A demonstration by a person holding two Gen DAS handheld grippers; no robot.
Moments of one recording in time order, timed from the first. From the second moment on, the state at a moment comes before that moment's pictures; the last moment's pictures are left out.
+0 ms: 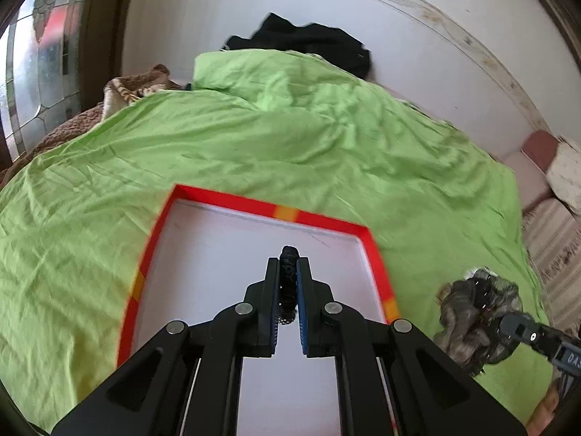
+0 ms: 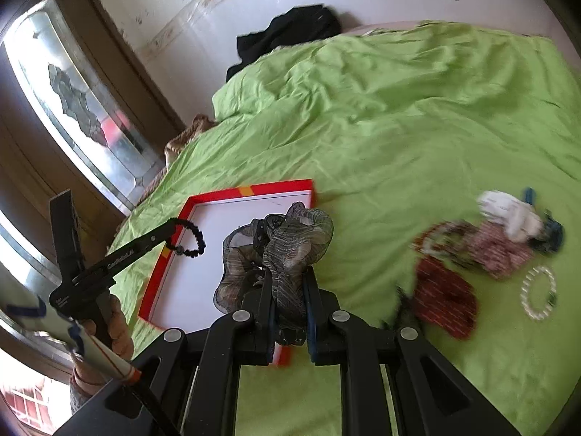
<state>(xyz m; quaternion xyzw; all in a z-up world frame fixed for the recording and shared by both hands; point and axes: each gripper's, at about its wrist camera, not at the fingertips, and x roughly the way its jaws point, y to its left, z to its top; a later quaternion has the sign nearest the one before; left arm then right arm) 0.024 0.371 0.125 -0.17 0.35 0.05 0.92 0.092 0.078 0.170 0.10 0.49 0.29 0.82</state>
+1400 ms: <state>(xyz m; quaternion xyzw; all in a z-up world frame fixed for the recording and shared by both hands) 0.012 0.401 0.118 -0.17 0.33 0.10 0.92 0.070 0.132 0.072 0.00 0.57 0.25 0.79</state>
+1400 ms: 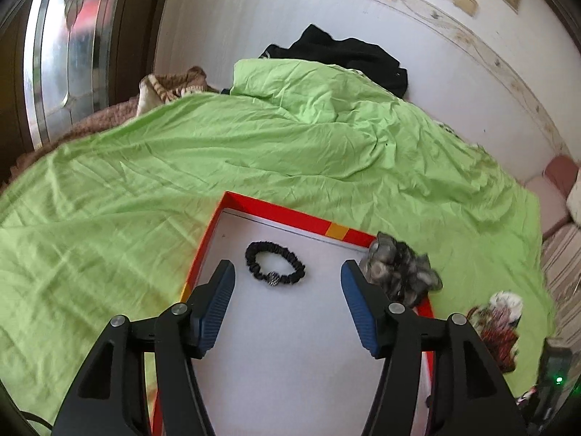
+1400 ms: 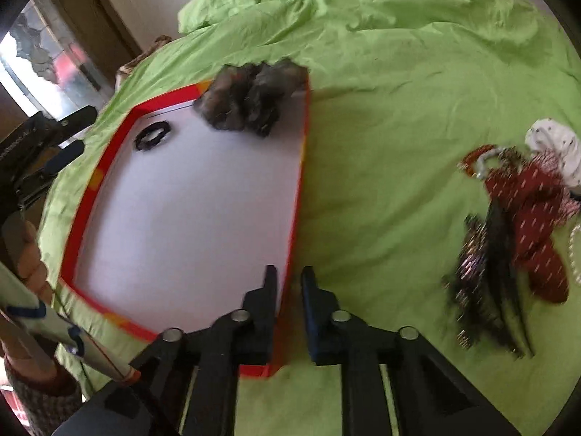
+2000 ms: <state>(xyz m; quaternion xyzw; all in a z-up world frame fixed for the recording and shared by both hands) -0.028 0.426 0.075 -0.14 0.41 0.21 0.88 0.019 0.127 0.075 -0.04 0.54 0.27 0.79</state>
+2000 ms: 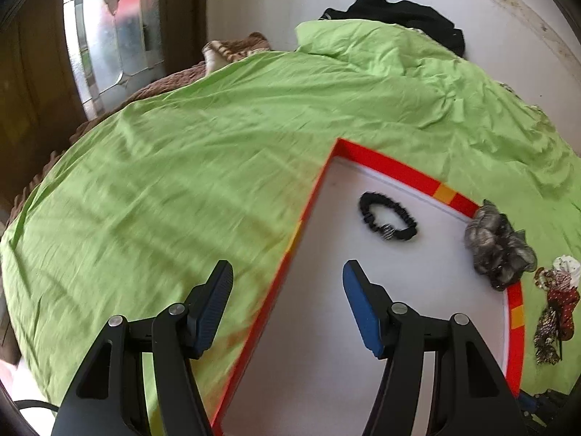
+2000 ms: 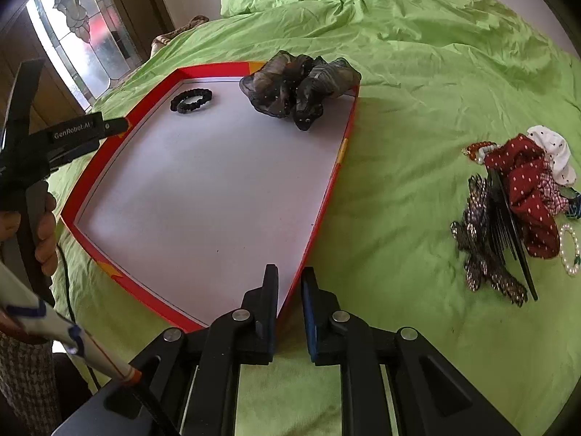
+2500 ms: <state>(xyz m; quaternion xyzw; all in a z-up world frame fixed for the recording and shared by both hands) -0.061 0.334 0.130 -0.12 0.33 0.11 0.93 0.003 0.029 0.121 0.00 0.47 0.26 0.84</state>
